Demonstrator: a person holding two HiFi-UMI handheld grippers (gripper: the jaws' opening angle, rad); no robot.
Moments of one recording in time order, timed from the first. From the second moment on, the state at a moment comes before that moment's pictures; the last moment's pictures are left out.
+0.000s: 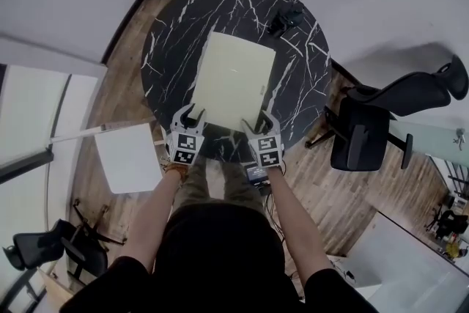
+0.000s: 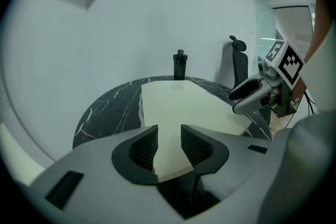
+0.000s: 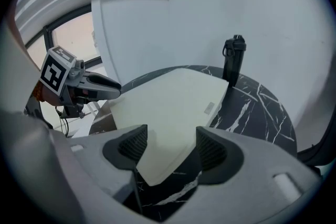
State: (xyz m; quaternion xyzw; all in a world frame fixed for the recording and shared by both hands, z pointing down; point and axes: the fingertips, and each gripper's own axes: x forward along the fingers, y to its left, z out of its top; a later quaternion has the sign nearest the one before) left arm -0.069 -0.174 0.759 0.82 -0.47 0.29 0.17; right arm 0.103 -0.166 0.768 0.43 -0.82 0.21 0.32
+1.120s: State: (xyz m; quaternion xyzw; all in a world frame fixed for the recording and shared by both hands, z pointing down) left arm 0.024 -0.179 0.497 0.90 -0.44 0.04 0.03; right arm 0.071 -0.172 0.496 0.50 -0.86 0.02 0.07
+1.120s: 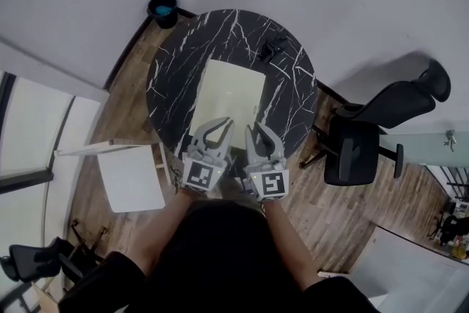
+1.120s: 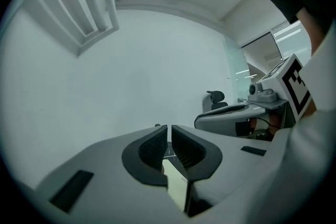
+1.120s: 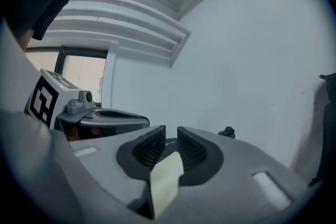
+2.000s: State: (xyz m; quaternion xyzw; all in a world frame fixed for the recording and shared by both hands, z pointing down) left arm 0.023 -0.159 0.391 0.90 -0.42 -0.01 -0.09; right arm 0.050 -0.147 0.392 0.52 -0.85 -0.10 0.03
